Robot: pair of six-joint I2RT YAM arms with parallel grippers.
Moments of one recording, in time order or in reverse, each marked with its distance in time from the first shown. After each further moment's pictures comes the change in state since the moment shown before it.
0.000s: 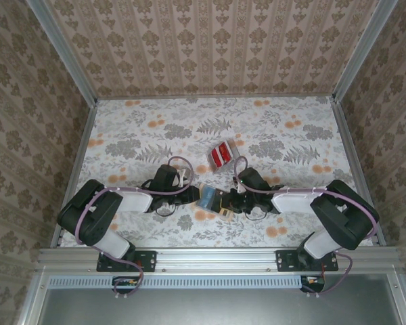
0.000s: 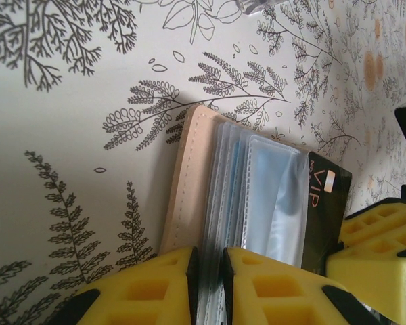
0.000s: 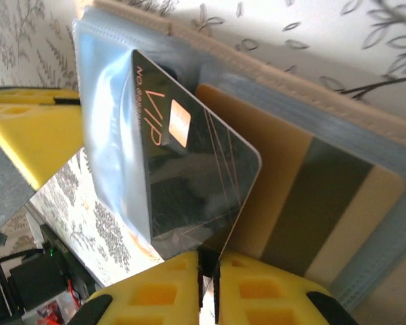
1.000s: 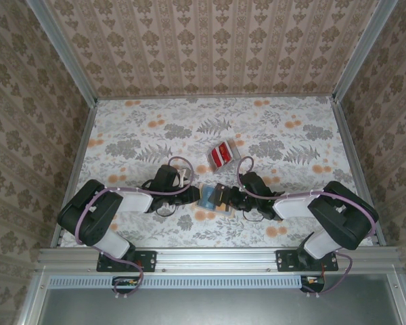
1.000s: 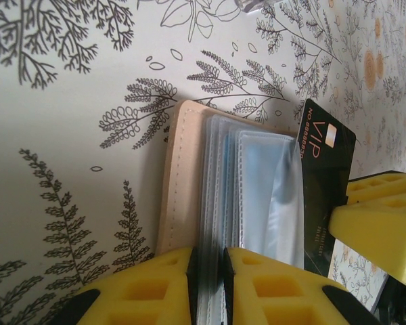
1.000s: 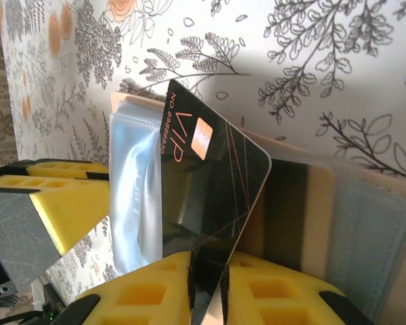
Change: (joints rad) left arm -0.006 0.000 0.000 0.000 -0.005 -0.005; right arm 0.034 0.009 -0.083 0.266 0.192 0.063
